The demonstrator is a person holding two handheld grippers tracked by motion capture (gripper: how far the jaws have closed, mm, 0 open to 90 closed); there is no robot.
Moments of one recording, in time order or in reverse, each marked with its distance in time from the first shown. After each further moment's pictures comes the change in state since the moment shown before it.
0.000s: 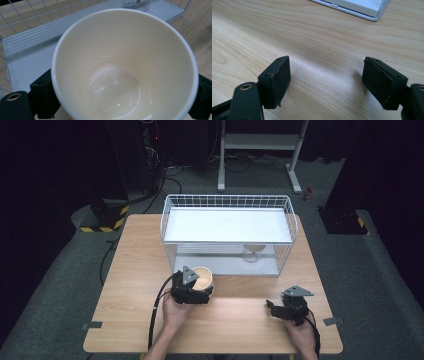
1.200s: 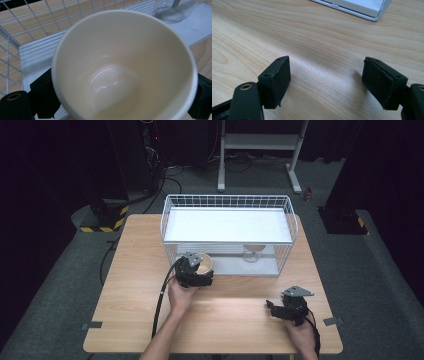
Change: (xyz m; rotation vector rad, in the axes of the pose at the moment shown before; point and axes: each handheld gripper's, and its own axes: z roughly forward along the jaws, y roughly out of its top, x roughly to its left) left arm 0.022 0.023 0.043 0.037 0.117 -0.032; right arm 0.000 0.000 0.000 0.000 0.001 0.000
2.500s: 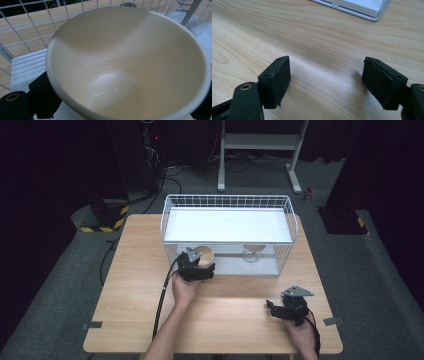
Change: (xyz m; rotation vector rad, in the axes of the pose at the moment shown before) left arm 0.012 0.000 0.029 -0.098 -0.006 -0.048; right arm 0.000 0.000 0.000 0.002 0.000 0.000
